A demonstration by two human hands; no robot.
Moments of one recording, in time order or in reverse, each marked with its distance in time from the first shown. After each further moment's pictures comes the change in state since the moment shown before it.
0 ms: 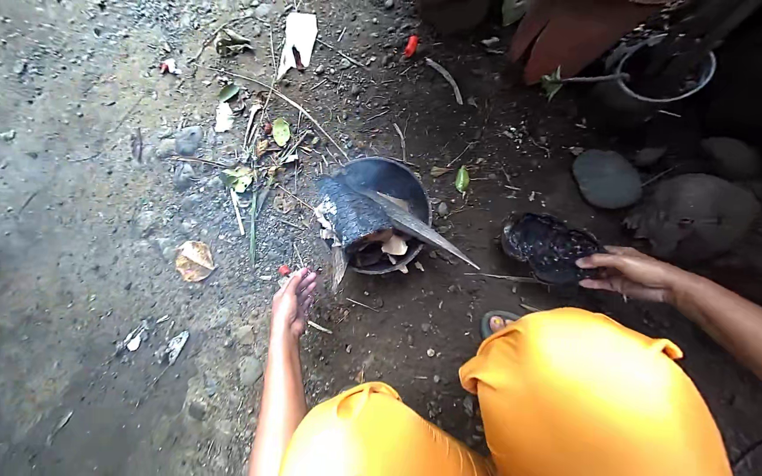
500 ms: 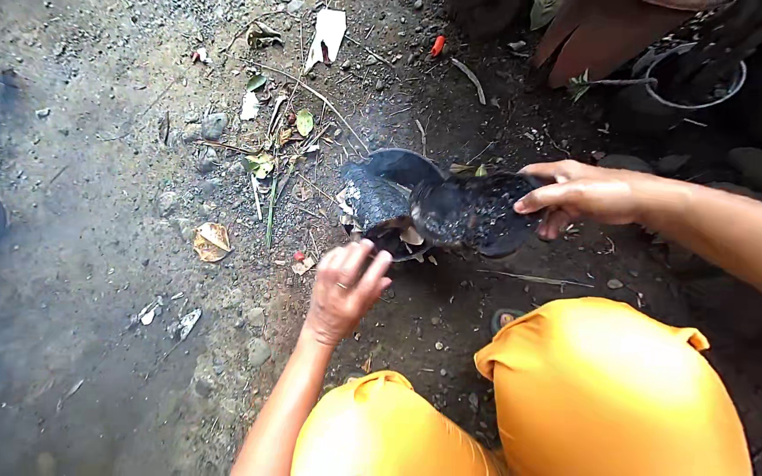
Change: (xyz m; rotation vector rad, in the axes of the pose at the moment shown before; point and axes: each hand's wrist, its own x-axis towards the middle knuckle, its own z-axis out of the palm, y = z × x) left_hand -0.065 -0.001 0.014 0.830 -0.015 1.954; right_hand -0.100 -0.151 0.123 -0.511 -0.381 -0.447
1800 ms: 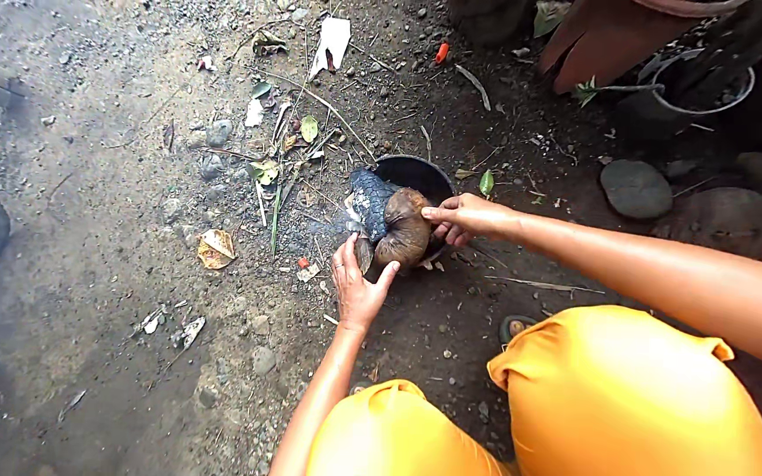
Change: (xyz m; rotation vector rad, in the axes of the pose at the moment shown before) left_hand -0.007 0.006 0.049 -0.309 -0.150 -0.904; right_hand 0.095 -0.003 0.085 0.029 -0.010 0.123
